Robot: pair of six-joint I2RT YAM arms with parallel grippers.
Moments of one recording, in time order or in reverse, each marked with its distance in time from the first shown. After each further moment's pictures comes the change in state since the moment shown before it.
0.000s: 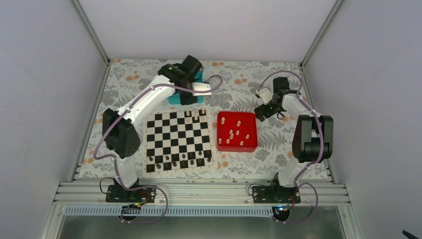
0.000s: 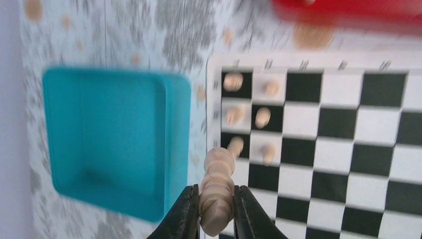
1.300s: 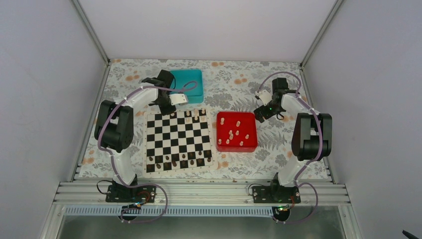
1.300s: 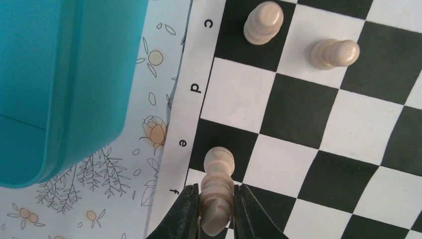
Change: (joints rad) left arm 0.345 -0.014 -0.484 0.291 0.103 0.034; right arm 0.000 0.028 0.006 -0.021 0.000 0.000
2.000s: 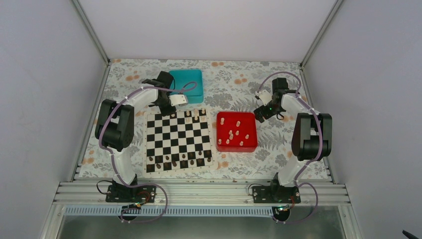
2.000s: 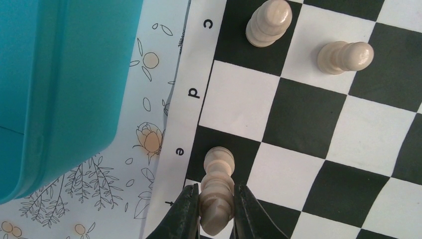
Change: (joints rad) left arm 0.014 0.016 -0.030 0.046 0.025 0.000; right arm 0.000 0.000 0.000 0.000 0.001 0.000
